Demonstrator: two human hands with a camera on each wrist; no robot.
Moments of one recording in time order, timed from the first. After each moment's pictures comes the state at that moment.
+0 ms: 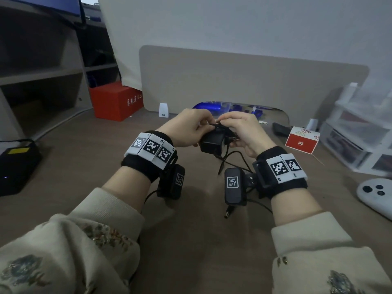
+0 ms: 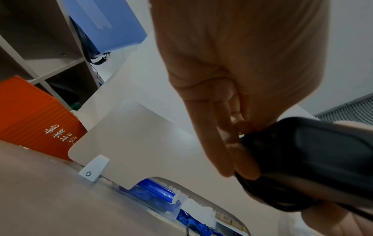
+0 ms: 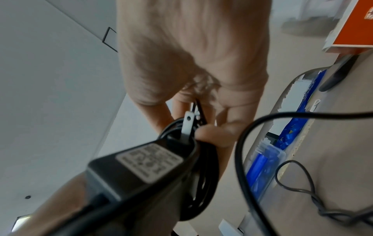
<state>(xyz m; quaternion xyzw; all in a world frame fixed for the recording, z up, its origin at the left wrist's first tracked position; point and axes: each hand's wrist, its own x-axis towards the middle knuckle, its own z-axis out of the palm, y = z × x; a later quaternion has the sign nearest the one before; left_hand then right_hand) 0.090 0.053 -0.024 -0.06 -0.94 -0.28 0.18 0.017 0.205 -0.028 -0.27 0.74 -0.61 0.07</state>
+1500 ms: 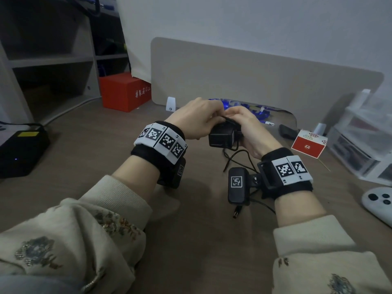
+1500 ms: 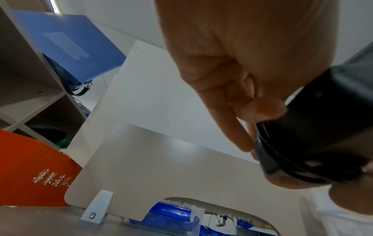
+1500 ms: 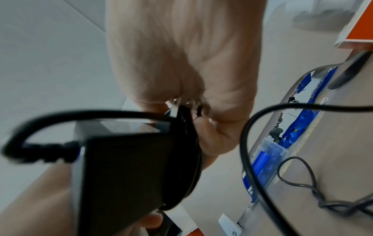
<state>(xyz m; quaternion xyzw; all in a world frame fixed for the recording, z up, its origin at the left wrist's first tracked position) 0.095 0.053 -0.014 -0.07 -0.95 -0.18 0.24 0.024 0.197 -0.028 -0.29 0.73 -0.60 0.11</state>
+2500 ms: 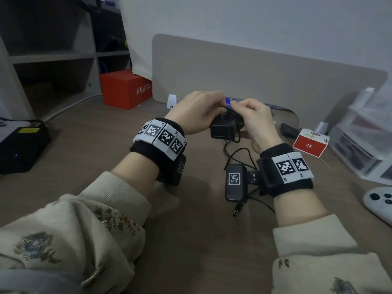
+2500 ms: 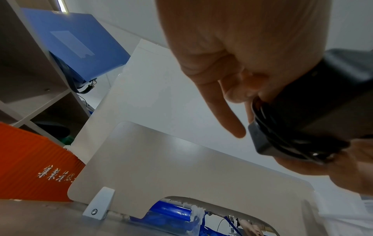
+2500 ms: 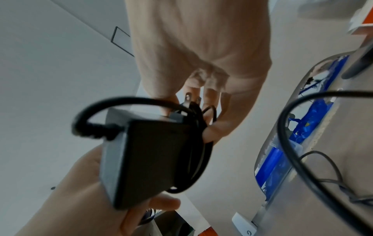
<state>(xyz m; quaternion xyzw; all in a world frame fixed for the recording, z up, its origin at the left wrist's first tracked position) 0.090 0.045 -0.019 -0.08 -0.93 -0.17 0.32 0.018 0.193 -0.025 -0.26 0.71 -0.65 0.01</state>
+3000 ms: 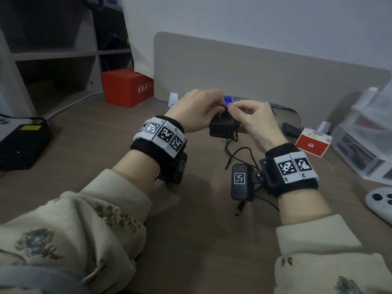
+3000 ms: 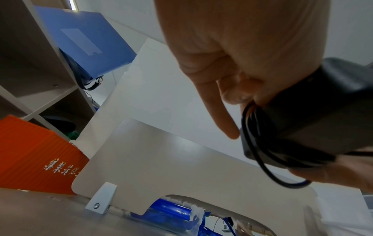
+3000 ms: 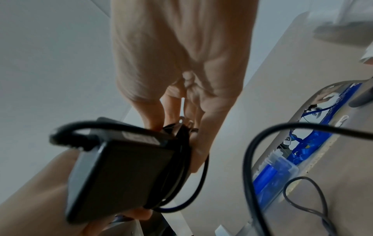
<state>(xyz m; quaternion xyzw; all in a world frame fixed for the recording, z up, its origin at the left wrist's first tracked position) 0.089 0.040 -0.020 -0.08 -0.93 -0.15 0.32 0.010 0.200 -0.030 -0.38 0.71 -0.60 -0.01</state>
